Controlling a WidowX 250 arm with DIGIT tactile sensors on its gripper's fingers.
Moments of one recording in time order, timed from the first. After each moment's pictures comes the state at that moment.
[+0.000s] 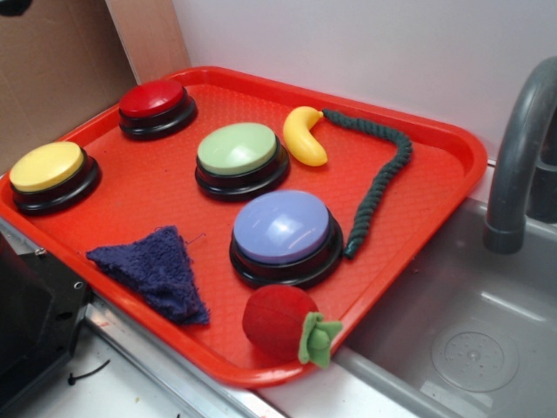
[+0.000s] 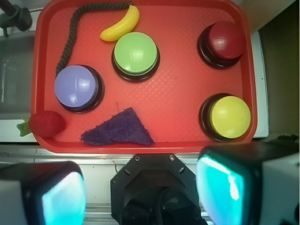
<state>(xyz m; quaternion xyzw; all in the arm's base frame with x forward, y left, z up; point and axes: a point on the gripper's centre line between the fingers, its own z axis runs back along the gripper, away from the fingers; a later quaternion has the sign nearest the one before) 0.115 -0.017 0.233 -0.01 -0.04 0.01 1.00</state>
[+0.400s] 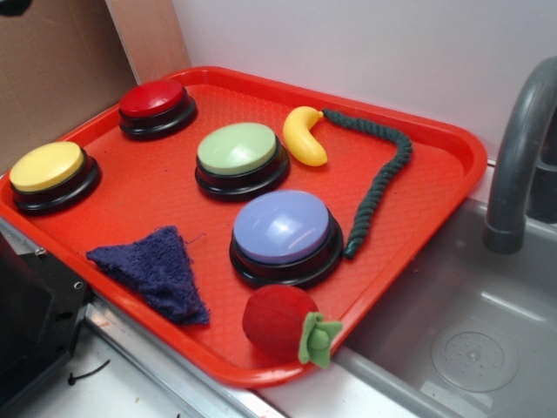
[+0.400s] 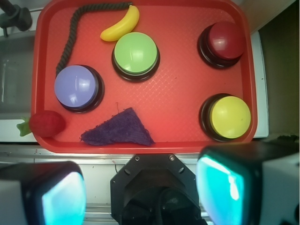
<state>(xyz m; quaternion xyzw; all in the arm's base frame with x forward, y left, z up) 0.114 -0.017 0.229 -0.01 -0.03 0.01 1.00</state>
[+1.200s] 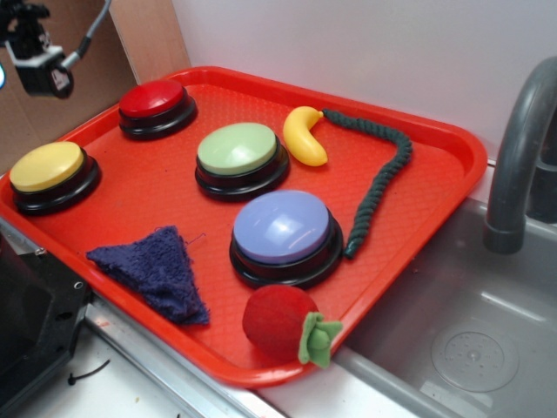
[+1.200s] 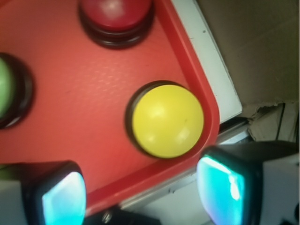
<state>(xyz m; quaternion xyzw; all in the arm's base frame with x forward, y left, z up) 0.138 0.109 0.116 0.03 0.00 0.23 0.97</state>
